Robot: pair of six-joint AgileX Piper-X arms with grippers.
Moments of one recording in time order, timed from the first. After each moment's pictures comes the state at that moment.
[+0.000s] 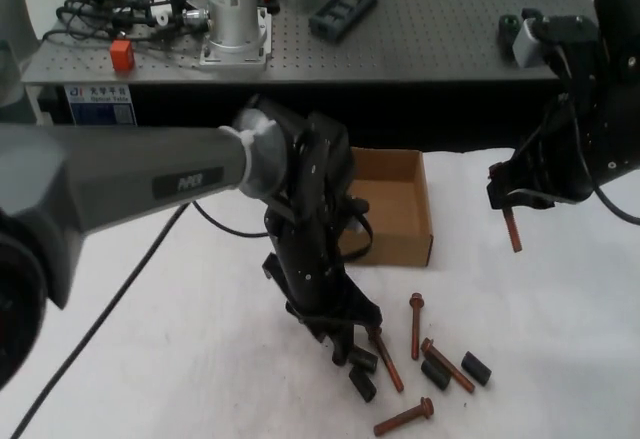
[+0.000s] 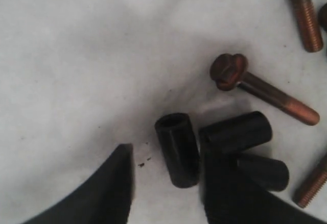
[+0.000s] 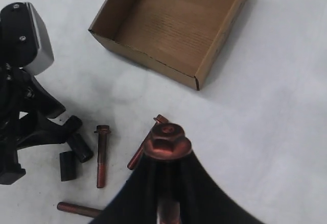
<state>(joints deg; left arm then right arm) -36.3 117.9 -84.8 52.2 16.2 0.3 1.5 77.2 -61.8 47.5 -14.1 -11.4</state>
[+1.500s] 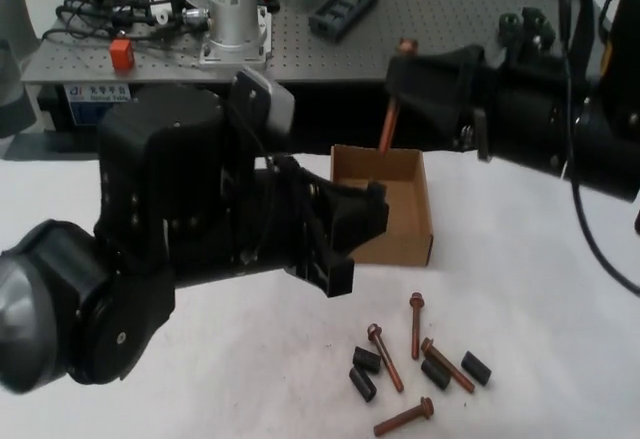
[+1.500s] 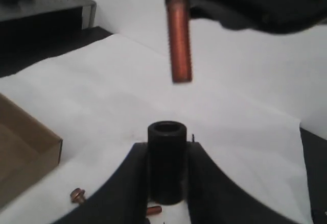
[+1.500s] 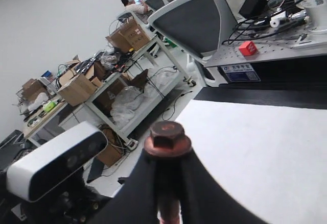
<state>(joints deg) -34.9 78.5 -41.0 -18.1 35.0 -9.6 14.9 67.4 -41.1 -15.9 -31.9 28.4</state>
